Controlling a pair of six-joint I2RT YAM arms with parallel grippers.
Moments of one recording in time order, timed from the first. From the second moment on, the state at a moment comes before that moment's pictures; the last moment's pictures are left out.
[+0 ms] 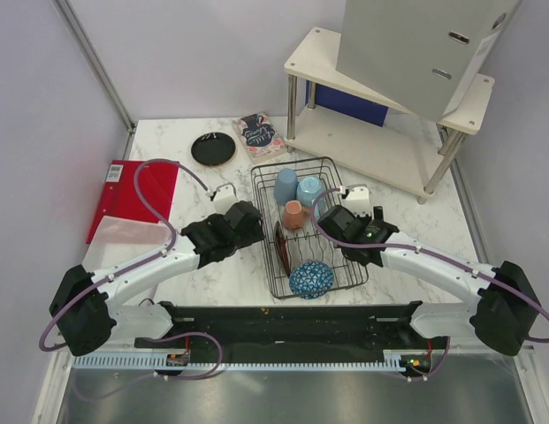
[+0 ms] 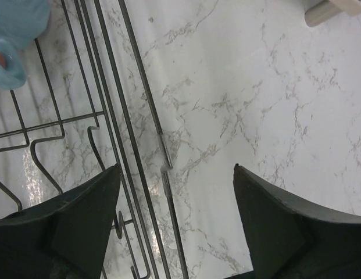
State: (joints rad) left arm -0.84 1.22 0.86 -0.53 -0.51 -0.99; right arm 0.83 1.24 0.86 -0.72 0.78 0.63
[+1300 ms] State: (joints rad) left arm -0.96 1.53 0.95 -0.41 -0.41 -0.91; right arm 0.81 1.10 0.74 -0.77 0.60 0.73
